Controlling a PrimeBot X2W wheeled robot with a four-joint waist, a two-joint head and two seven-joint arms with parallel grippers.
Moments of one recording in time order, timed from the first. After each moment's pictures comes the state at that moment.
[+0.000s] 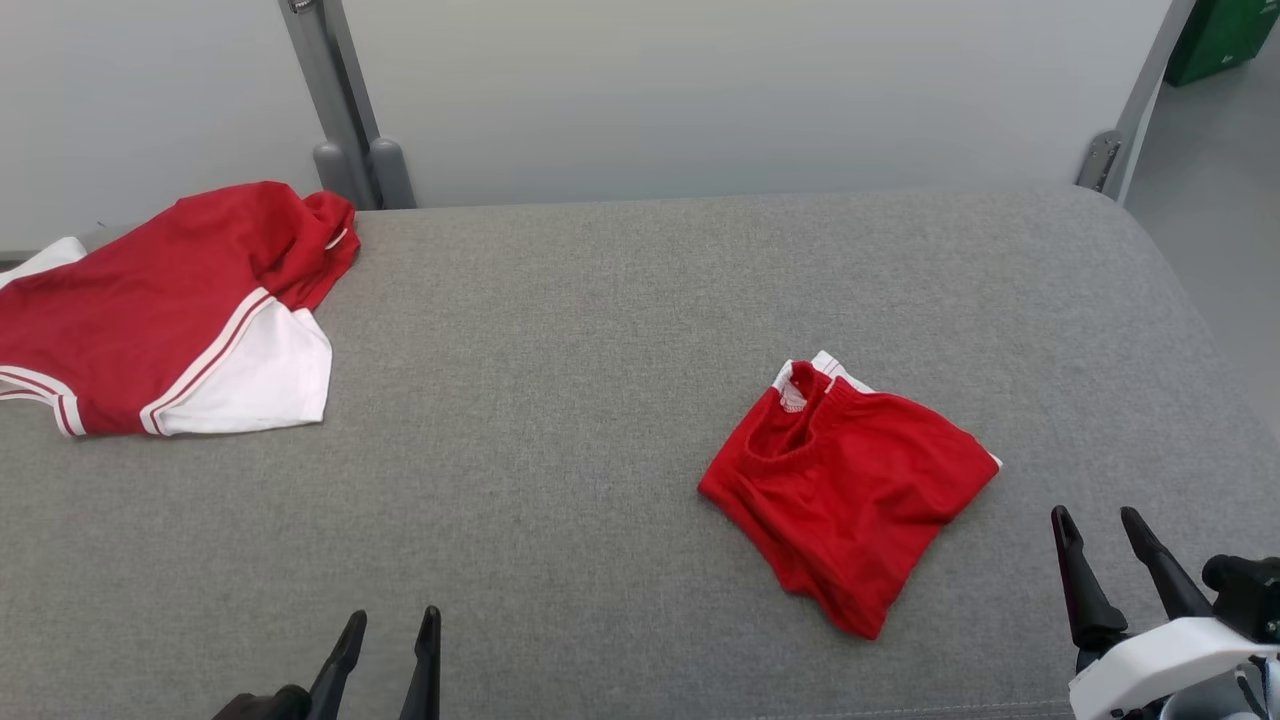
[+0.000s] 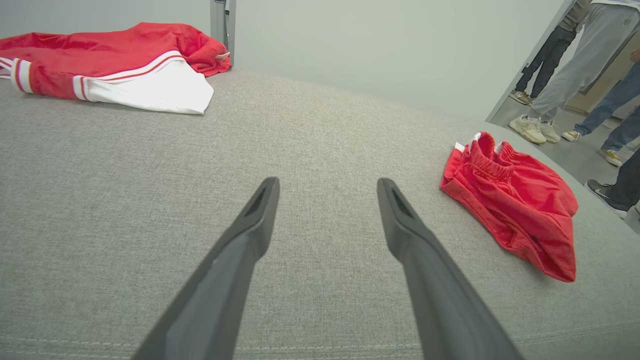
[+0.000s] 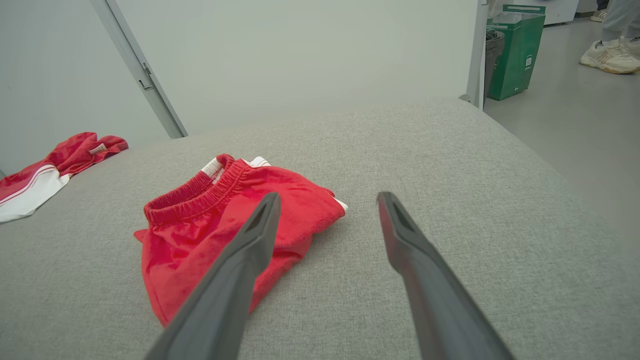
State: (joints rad) left arm 0.22 0.18 -0.35 0.01 -0.55 0.05 -0.25; right arm 0.17 -0.37 0.29 0.13 0.58 -0.11 -0.25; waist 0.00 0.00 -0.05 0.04
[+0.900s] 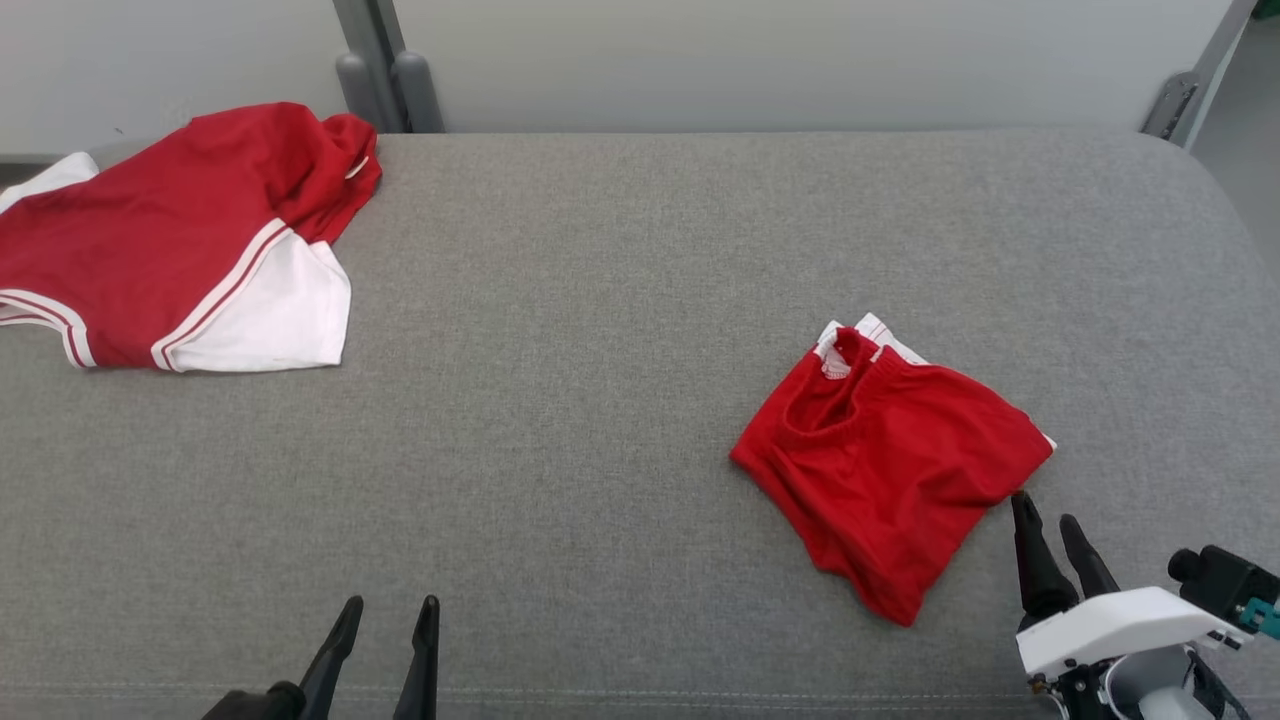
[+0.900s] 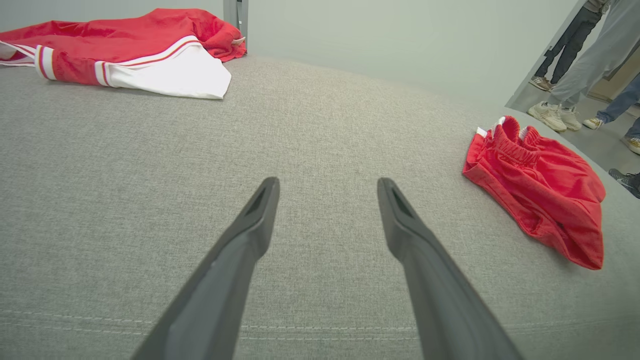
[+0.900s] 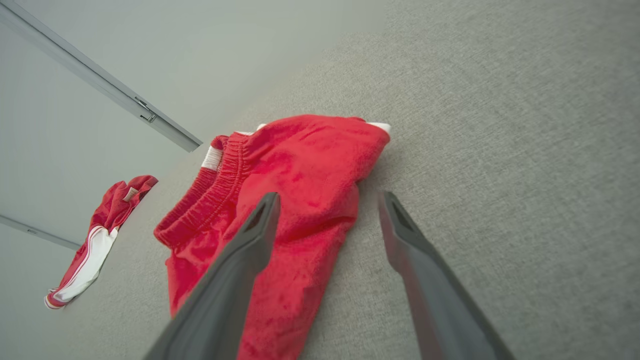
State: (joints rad) left arm 0.25 0.21 -0.34 -0.05 -0.52 0.03 -0.25; right arm 0.10 -0.17 0.21 0.30 0.82 -0.01 -0.24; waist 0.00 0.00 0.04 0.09
